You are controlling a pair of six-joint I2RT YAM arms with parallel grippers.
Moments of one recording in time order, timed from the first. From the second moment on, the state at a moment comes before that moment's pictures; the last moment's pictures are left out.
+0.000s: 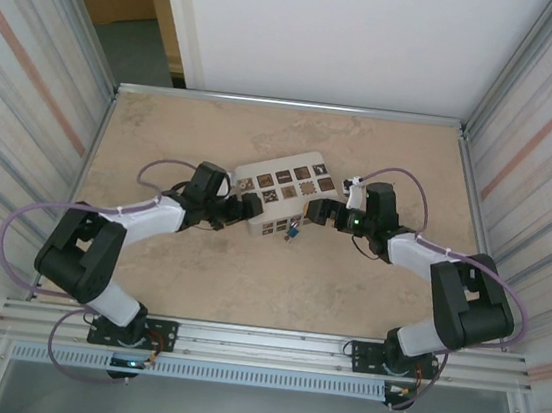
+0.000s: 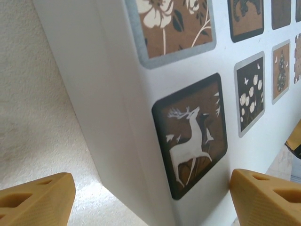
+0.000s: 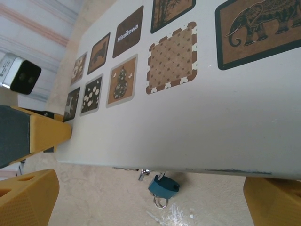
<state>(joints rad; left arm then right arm) -0.47 1.52 0.76 -0.09 0.37 -0.78 0.32 1.47 0.61 0.27 -0.59 0.52</state>
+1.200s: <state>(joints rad) -0.56 1.65 1.02 -0.14 0.40 -0.77 0.45 1.71 0.55 0.59 -0.60 0.52</state>
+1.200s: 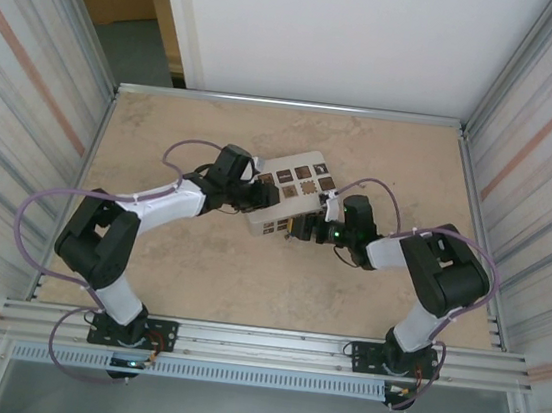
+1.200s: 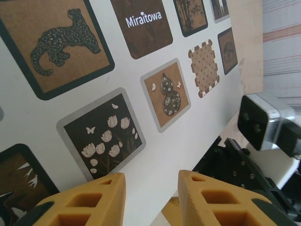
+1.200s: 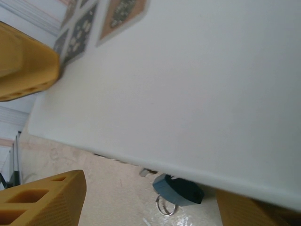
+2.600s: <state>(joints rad) -0.56 1.65 1.00 -0.10 0.41 -0.78 0.44 1.78 0.55 0.69 -0.70 0.48</state>
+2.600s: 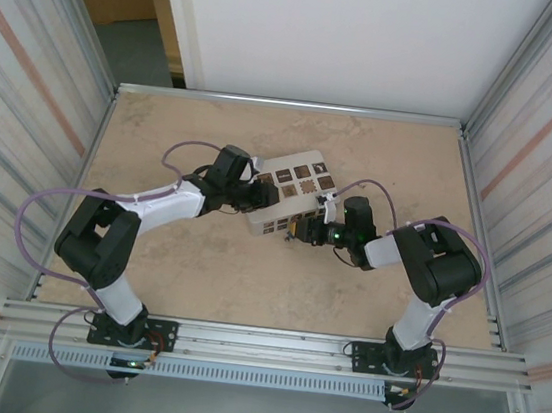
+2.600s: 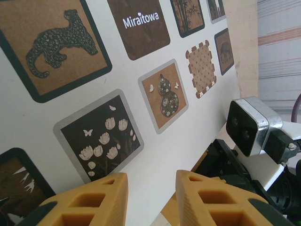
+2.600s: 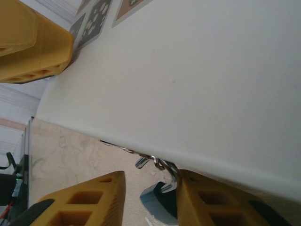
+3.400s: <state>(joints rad) -0.55 1.62 0.93 -0.01 0.42 -0.79 0.44 1.73 0.51 0.68 -0.61 0.55</state>
